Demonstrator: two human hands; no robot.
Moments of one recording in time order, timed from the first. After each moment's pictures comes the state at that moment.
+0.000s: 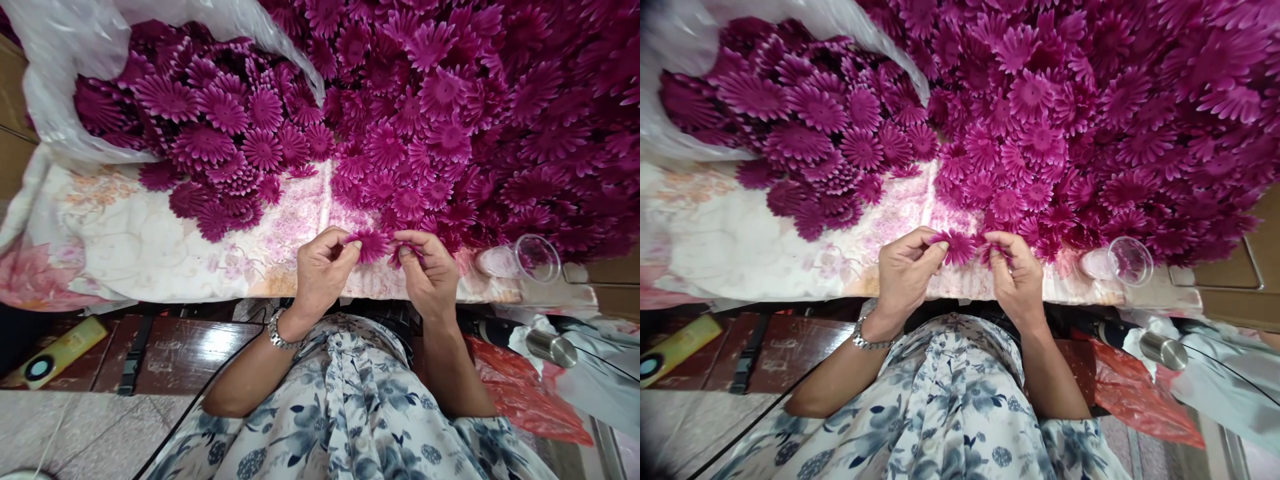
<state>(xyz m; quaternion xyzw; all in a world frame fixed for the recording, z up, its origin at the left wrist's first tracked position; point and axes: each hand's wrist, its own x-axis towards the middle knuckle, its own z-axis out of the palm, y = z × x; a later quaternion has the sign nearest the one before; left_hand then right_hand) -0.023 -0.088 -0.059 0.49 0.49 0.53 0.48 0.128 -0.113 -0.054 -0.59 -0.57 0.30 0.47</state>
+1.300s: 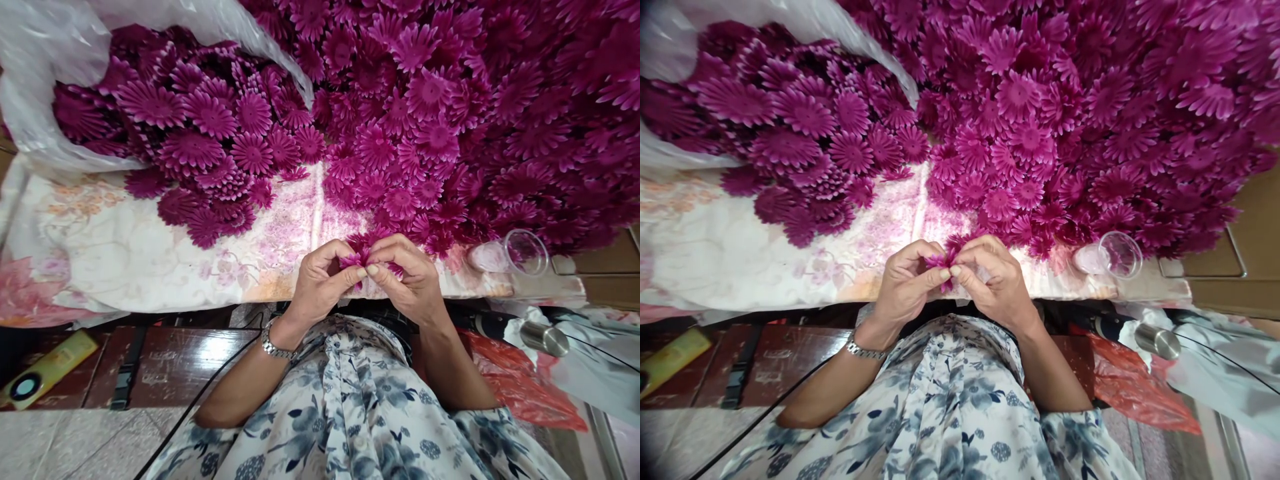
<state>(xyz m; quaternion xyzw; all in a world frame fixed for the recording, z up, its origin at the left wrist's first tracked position) -0.029 -0.097 -0.066 0.43 0.37 0.50 0.65 0.123 -0.109 -0.039 -0.48 -0.71 0.28 0.43</state>
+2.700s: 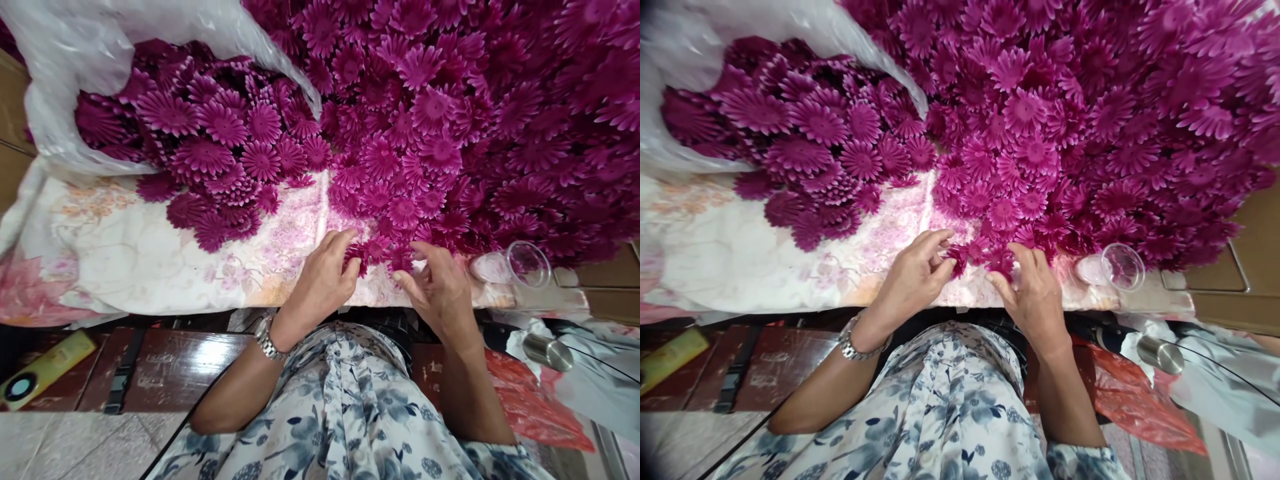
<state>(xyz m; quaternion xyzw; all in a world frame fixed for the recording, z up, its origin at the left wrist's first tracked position) -0.032 -0.078 -0.051 0.73 0.51 0.32 0.31 0.157 -0.122 -0.048 -0.64 -0.73 0.02 0.24</state>
